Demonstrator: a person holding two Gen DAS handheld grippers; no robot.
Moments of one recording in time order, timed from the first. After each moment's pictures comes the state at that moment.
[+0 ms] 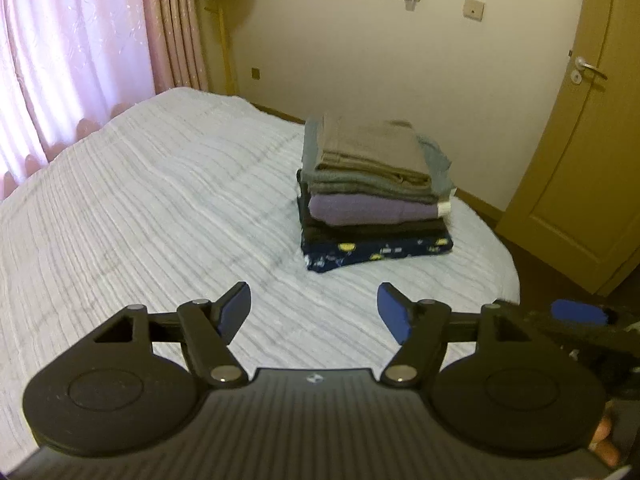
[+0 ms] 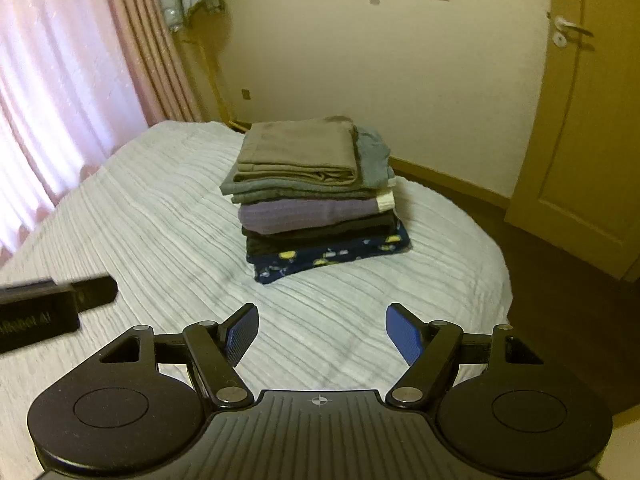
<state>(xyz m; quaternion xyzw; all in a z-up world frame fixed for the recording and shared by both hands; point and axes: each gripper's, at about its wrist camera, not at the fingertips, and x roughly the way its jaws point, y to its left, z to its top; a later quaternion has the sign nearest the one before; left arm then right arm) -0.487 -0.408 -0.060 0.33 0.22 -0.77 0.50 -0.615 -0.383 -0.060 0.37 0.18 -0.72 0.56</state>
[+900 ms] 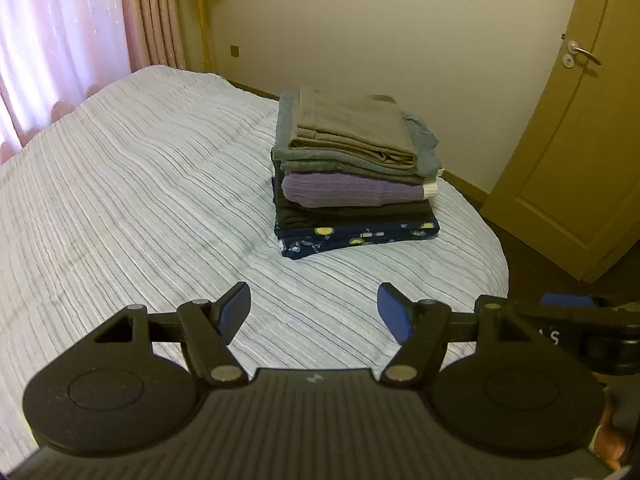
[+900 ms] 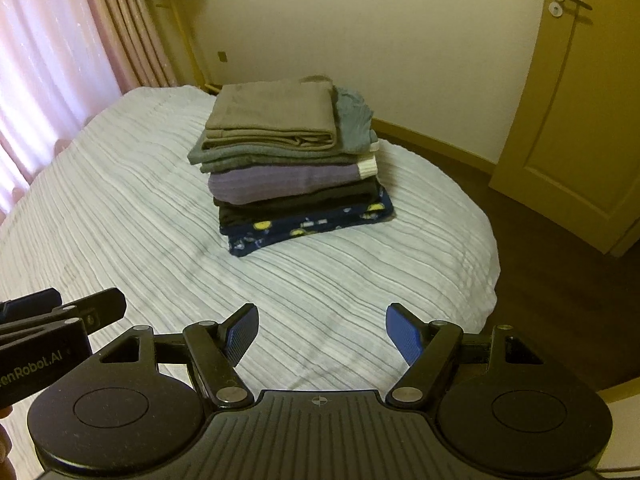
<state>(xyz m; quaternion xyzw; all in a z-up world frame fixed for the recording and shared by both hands) -0.519 -0.441 -0.092 0.35 0.25 -0.77 0.46 -0.635 -0.423 -0.083 0.41 0.23 -0.71 0.52</state>
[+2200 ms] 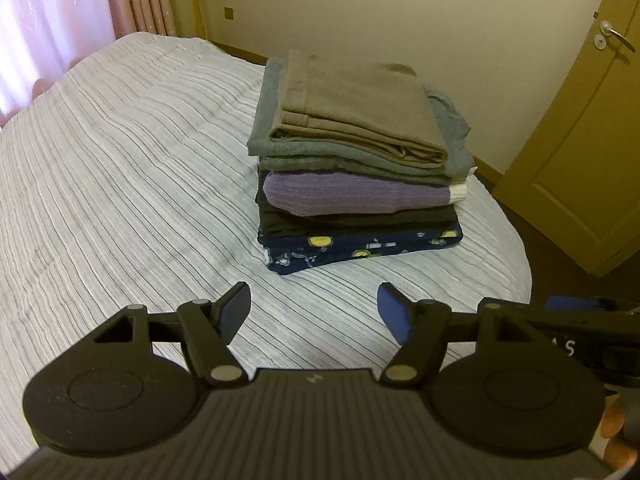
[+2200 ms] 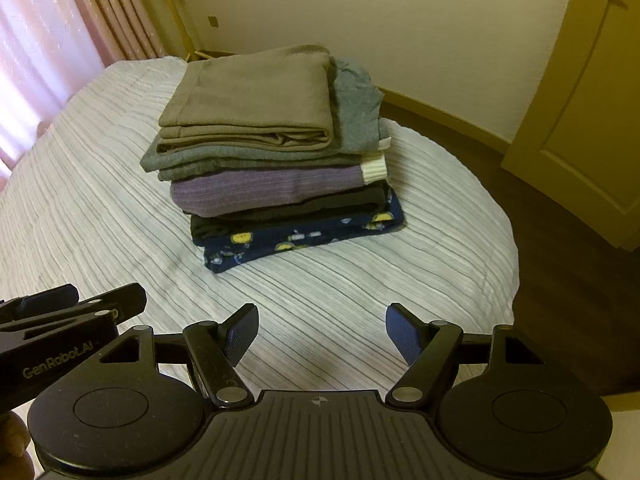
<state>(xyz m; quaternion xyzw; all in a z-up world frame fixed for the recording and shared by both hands) -0.586 -0.551 -0.150 0.40 0.28 -0.75 0.45 -0.688 -0.527 -0.128 0.46 0.26 -0.68 0.51</state>
